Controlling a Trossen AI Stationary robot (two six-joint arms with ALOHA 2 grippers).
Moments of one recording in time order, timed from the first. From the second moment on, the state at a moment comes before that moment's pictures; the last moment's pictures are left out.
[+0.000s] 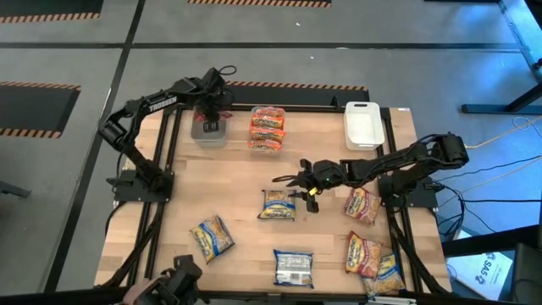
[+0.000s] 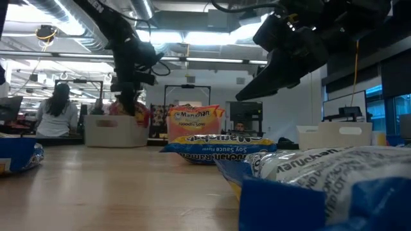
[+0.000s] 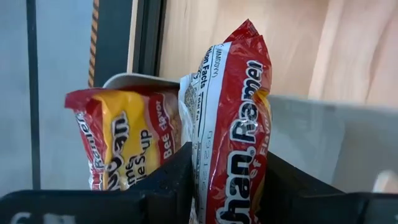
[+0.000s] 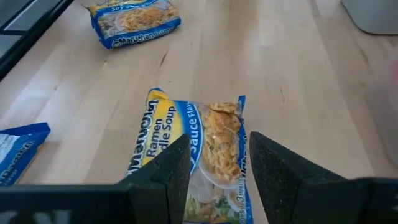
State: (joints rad) left arm 0.92 1.60 1.17 -0.79 -0.03 0.78; right arm 0.05 1.50 0.66 0.30 -0.10 0.00
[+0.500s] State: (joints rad) left arm 1.01 1.69 1.17 -0.72 0.11 0.73; right arm 0.05 1.50 0.66 0.31 -0.09 0.07
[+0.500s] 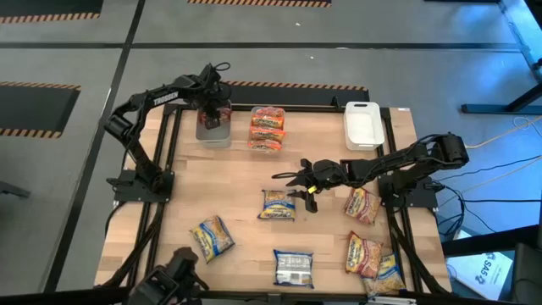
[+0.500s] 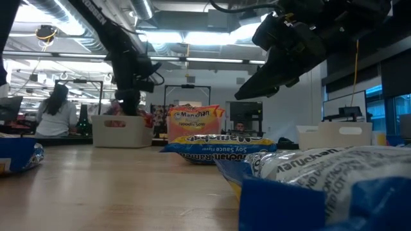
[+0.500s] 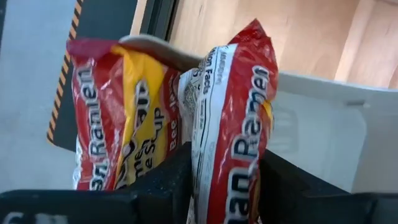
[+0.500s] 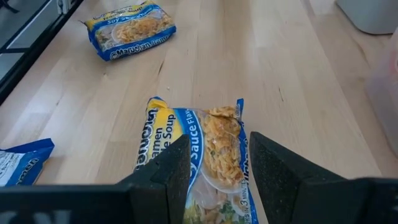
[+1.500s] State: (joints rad) left arm 0.92 1.53 1.20 -0.72 -0.15 0.61; right arm 0.05 1.50 0.66 0.34 -0.07 0.10
